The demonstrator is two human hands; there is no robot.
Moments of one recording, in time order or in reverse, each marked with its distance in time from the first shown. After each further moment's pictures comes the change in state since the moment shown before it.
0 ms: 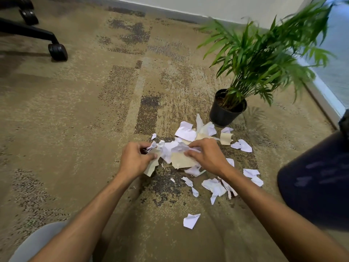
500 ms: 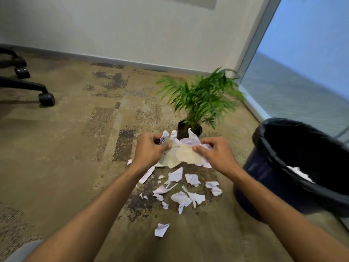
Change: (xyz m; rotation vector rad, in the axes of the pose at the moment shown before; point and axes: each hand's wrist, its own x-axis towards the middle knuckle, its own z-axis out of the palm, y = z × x) left_hand -0.064 0.152 0.022 -0.155 -0.014 0.312; right_hand -0.081 -0.027 -0.141 0.073 0.382 0.108
